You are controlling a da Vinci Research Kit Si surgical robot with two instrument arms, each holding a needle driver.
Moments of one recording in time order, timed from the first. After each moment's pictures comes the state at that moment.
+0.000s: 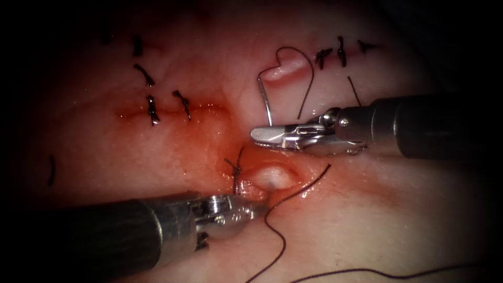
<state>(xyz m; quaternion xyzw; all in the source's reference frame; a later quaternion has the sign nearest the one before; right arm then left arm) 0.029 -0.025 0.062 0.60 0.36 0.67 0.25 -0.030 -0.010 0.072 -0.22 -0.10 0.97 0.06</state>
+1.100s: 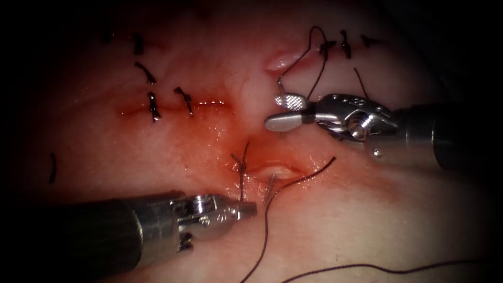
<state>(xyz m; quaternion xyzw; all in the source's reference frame) 0.023 -0.013 0.059 0.11 0.48 0.51 0.70 -0.029 -0.009 0.071 -0.22 -0.11 0.97 0.06</state>
